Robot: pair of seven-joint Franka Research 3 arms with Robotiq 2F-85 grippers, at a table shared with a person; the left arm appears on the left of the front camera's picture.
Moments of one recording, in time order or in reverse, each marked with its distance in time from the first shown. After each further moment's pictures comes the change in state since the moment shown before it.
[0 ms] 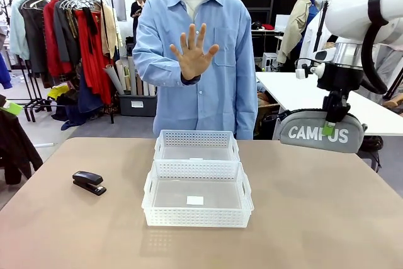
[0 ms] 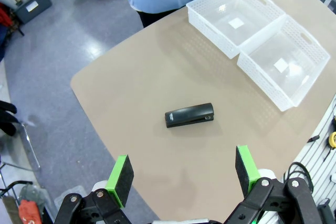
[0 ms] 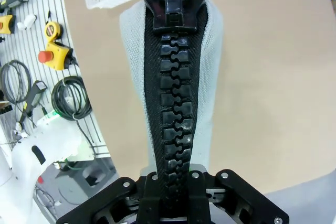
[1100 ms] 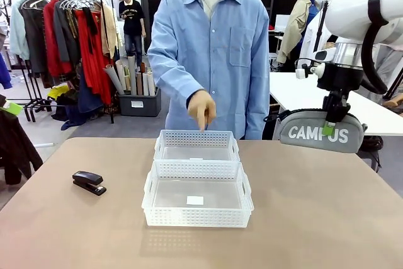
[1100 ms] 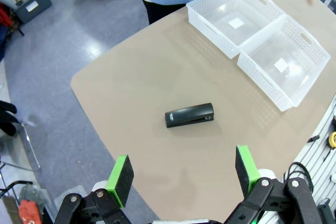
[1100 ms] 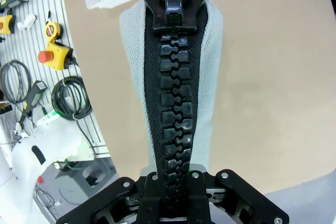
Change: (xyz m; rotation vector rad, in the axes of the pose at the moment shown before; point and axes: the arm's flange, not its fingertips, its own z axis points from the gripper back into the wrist) left arm 0.000 0.000 0.000 0.000 0.000 0.000; right arm 0.000 0.000 0.000 0.000 0.000 0.000
